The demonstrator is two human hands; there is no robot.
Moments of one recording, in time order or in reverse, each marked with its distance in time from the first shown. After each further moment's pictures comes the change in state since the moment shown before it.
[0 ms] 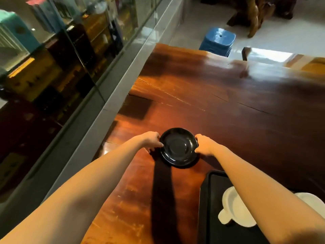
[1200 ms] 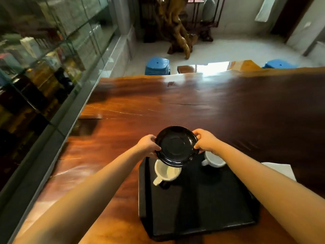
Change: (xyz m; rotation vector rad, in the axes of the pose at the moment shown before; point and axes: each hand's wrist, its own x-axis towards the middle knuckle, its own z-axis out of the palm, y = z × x) left_hand -0.117 0.190 0.168 -0.475 0.144 0.234; right_hand -0.226 0.196 -0.018 0.719 0.333 0.080
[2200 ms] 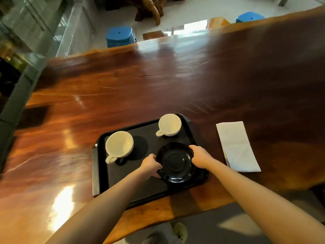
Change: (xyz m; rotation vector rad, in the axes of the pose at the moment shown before) left_hand -0.028 -0.079 0.225 0.171 -0.131 -0.368; right_hand -0.066 0.226 -0.019 -0.251 -0.057 0.169
